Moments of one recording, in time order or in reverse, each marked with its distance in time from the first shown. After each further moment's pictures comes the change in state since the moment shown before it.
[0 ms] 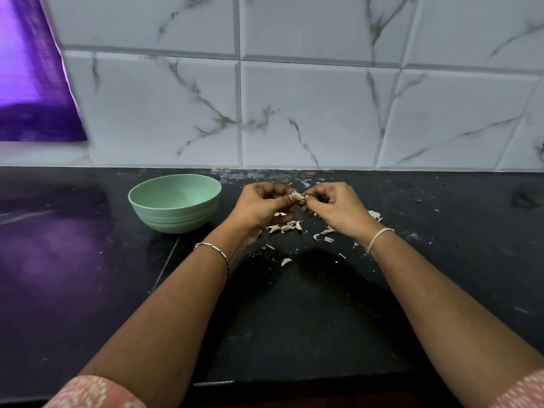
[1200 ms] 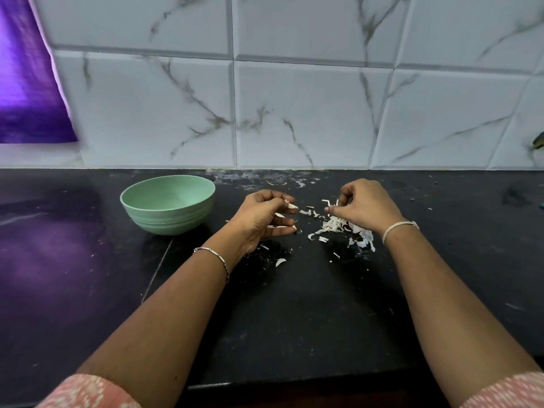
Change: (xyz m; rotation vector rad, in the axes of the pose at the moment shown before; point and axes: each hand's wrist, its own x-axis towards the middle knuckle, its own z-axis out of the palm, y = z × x) left_hand -0.002 -0.005 0.007 -0.021 -0.002 -0.190; right_hand 0.002 0.025 -0.045 -0.557 0.048 0.142
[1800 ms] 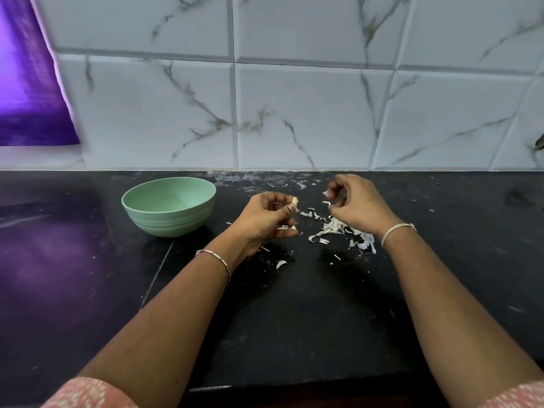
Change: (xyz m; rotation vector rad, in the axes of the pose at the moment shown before) left_hand 0.002 -0.008 0.002 0.037 -0.052 0.105; right_hand 0.000 -0.013 0.003 0.221 0.026 -0.145
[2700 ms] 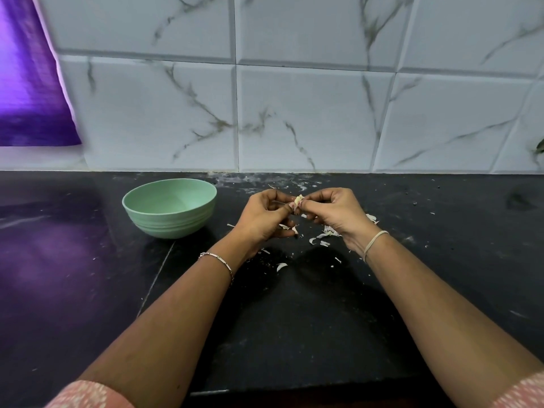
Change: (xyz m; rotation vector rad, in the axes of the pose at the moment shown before) left_hand 0.004 0.000 0.001 0.088 0.057 0.088; right_hand -0.010 -0.032 0.028 0.735 -0.005 0.259
